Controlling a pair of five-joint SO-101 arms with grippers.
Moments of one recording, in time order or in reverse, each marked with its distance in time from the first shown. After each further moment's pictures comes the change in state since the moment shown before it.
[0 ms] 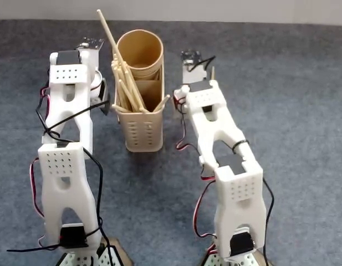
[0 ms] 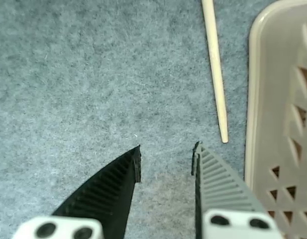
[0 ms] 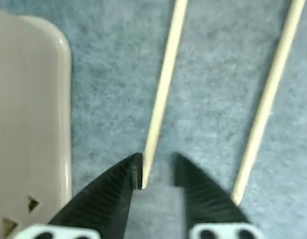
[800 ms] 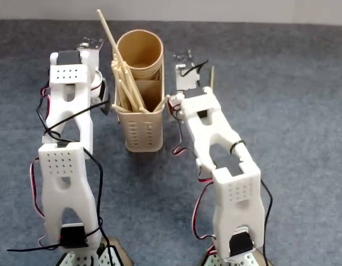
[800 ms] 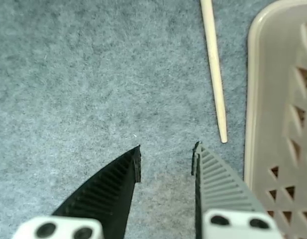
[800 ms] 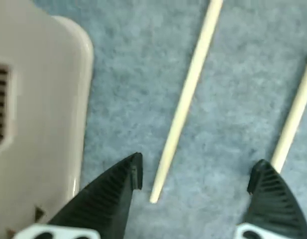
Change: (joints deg) left arm 0.1 0.0 0.0 0.0 0.0; right arm -1.3 -1.2 5.4 -7.6 1.8
